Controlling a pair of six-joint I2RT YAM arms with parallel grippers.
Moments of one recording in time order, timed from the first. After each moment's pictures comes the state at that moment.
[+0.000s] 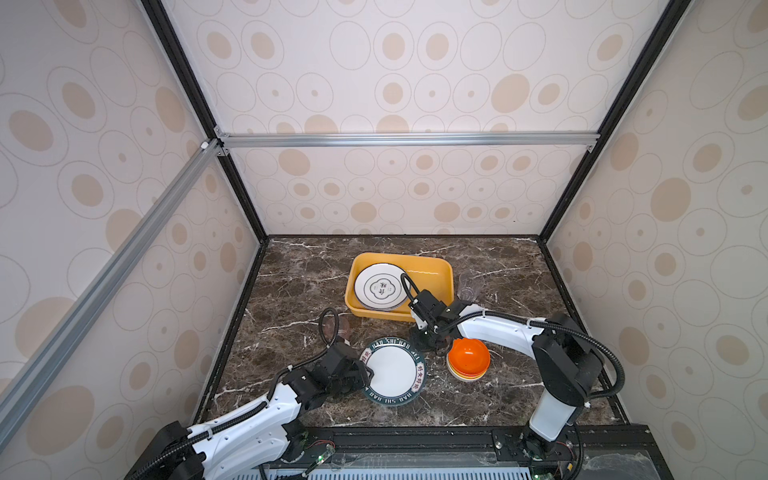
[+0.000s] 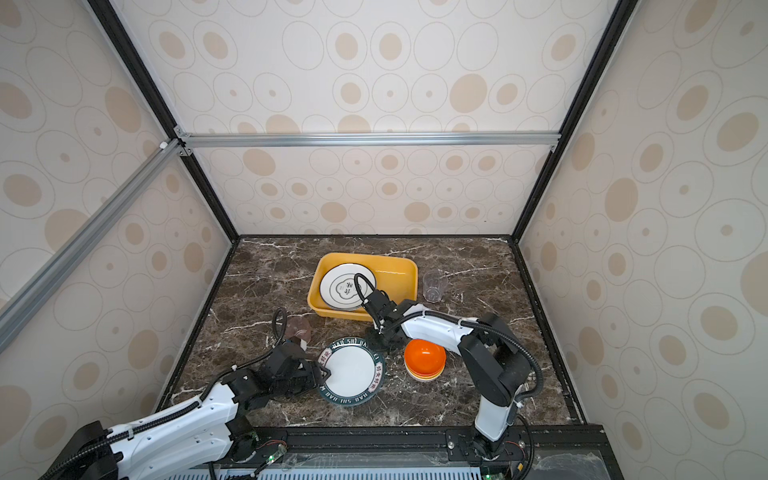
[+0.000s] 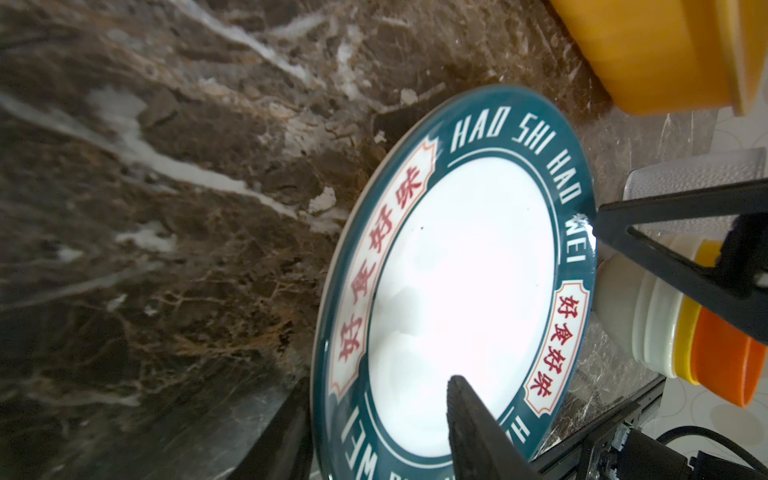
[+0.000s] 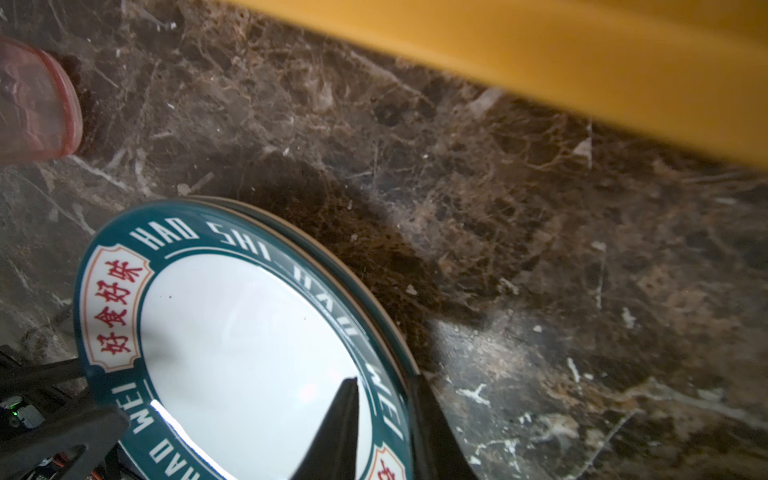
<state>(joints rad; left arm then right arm) -0.77 0.90 0.32 -0.34 0.06 -1.09 0.79 1.75 1.14 -0.62 -0.16 0.61</state>
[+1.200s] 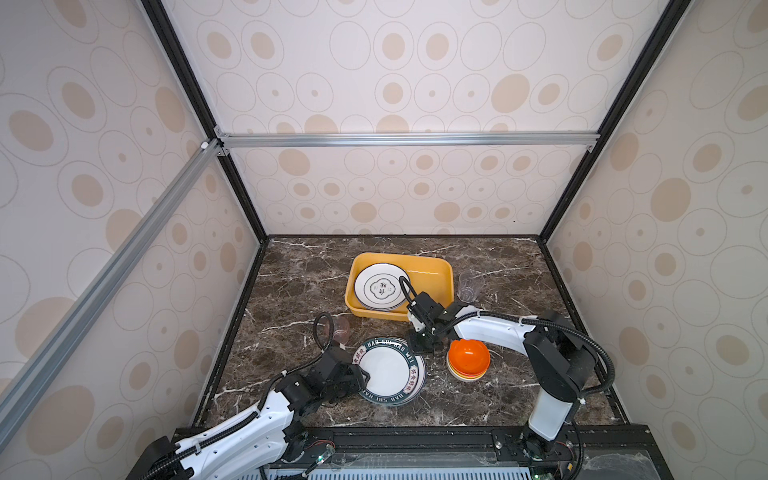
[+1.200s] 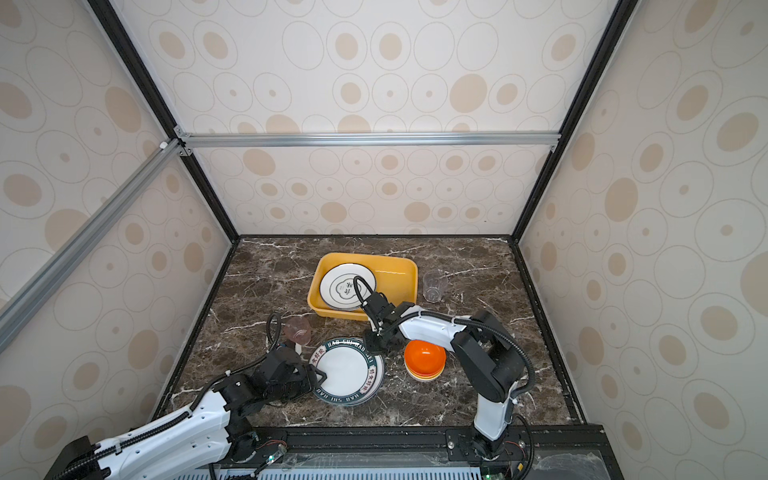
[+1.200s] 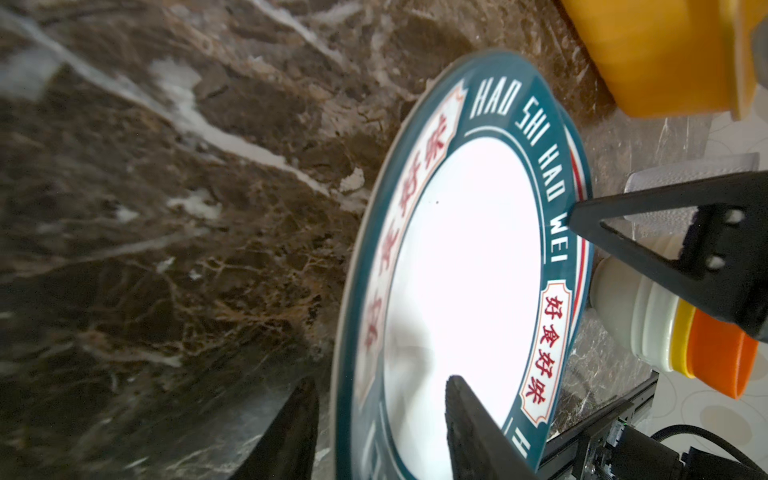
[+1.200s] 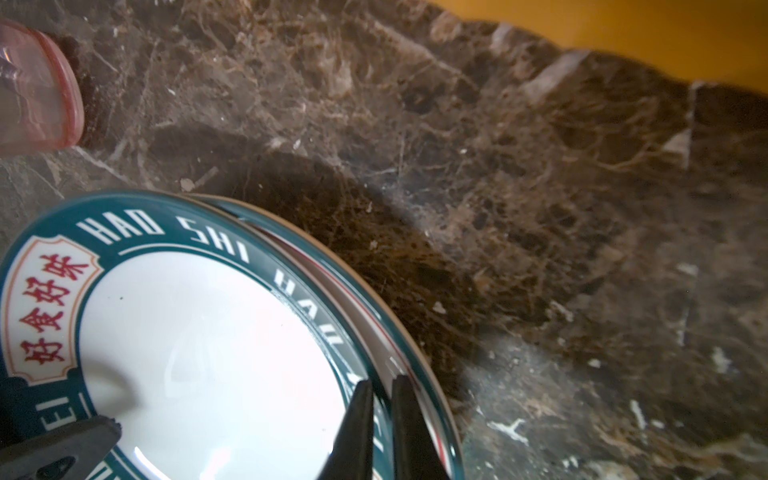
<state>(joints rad) -0.77 0.79 0.28 -0.40 0.05 -1.12 0.79 1.79 1.12 -0.56 -0.22 0.62</state>
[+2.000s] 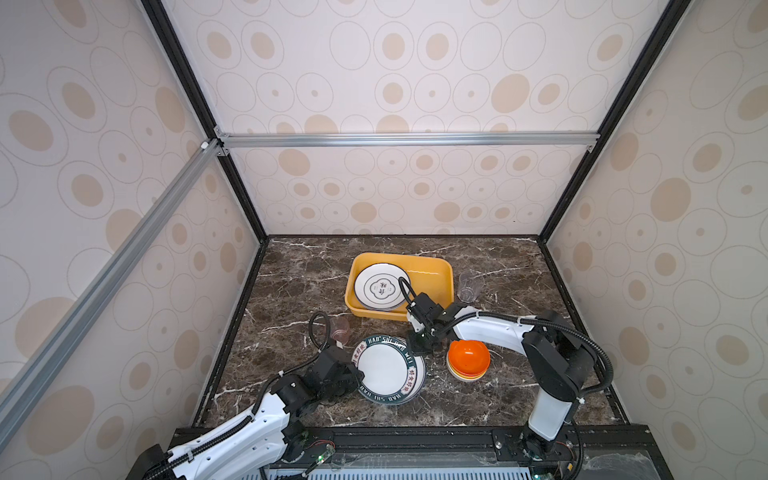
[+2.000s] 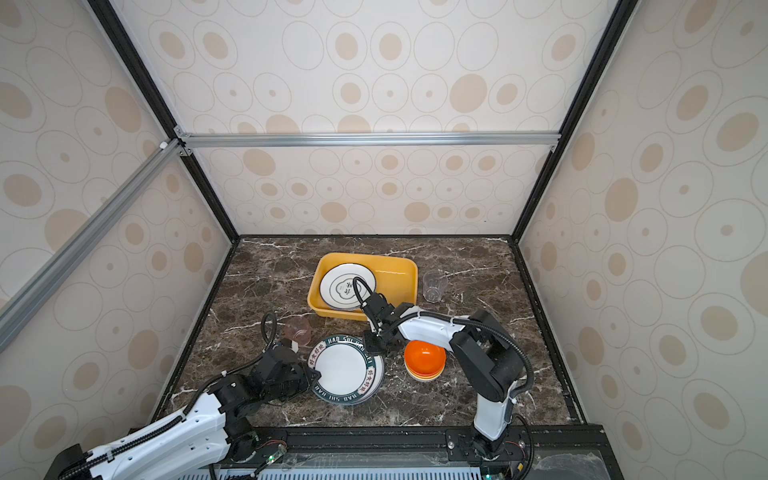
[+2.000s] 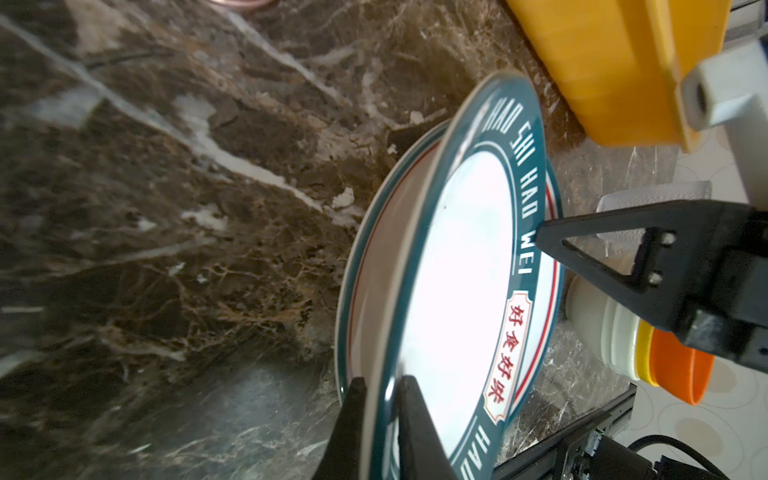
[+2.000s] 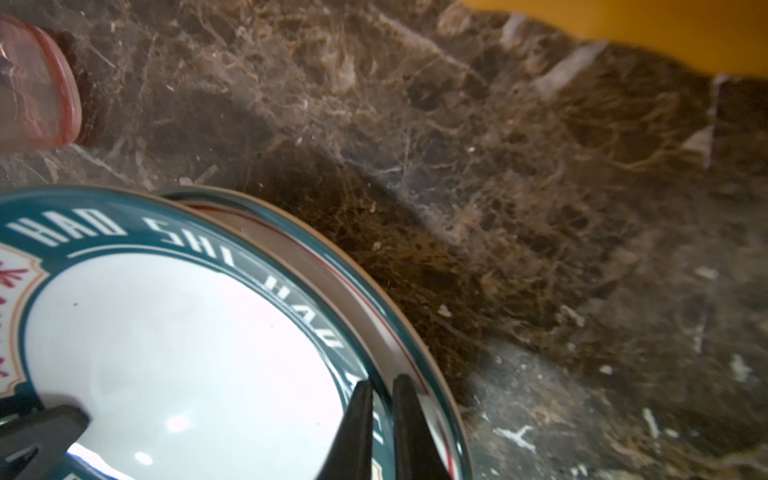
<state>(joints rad) -0.77 0.75 0.31 -0.43 0.03 -1.14 0.80 1.80 1.12 -0.55 -0.23 0.62</state>
